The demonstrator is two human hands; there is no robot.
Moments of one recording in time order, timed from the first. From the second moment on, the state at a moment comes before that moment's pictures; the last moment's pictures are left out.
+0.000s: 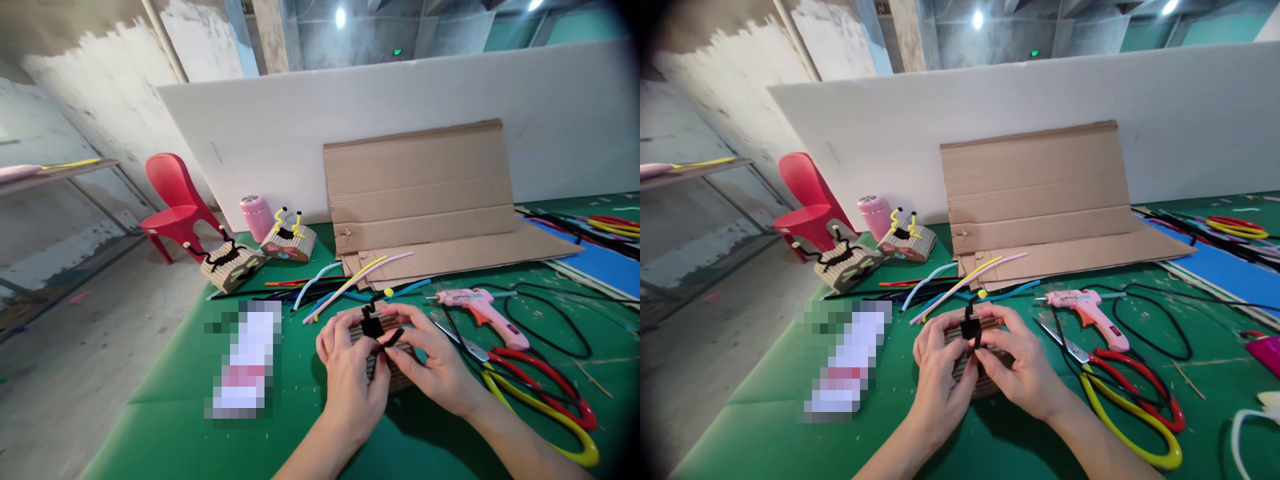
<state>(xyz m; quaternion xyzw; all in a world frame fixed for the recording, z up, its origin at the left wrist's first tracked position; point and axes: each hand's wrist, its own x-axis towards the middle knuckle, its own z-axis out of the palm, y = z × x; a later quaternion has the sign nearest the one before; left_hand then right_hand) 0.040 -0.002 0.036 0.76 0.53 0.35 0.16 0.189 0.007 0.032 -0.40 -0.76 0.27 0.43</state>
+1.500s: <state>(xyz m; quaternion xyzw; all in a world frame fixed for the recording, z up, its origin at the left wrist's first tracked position) 0.030 -0.002 0.032 0.78 0.50 0.37 0.12 0.201 -0.006 0.024 -0.47 -0.75 0.22 0.40</state>
